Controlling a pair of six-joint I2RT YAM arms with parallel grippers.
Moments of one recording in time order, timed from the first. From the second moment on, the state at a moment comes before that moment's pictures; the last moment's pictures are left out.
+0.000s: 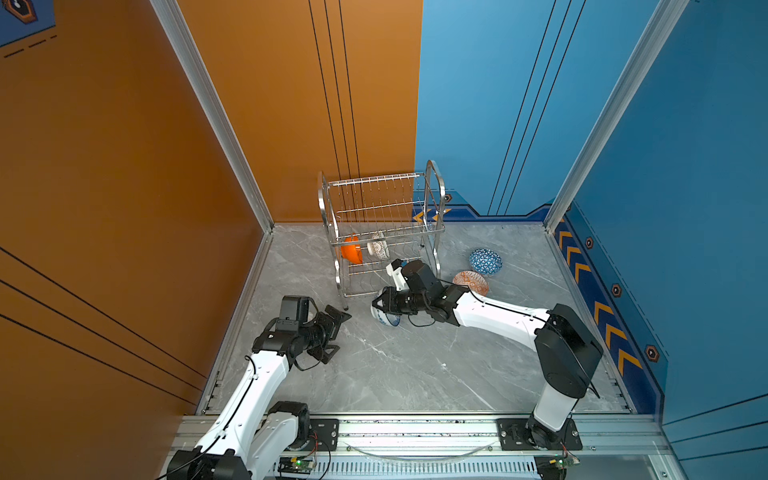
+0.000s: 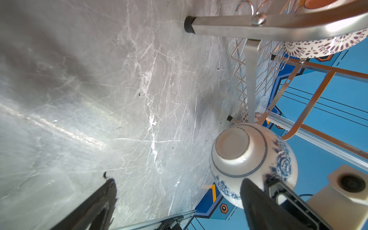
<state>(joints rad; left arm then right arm) -0.08 0.92 0.59 -0.62 0.48 -1.24 0.83 1.77 1.24 -0.05 -0.36 0.88</state>
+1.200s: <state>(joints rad) -0.05 0.91 0.64 -0.69 0.48 -1.20 0.75 2.06 1.31 0.69 -0.46 1.39</state>
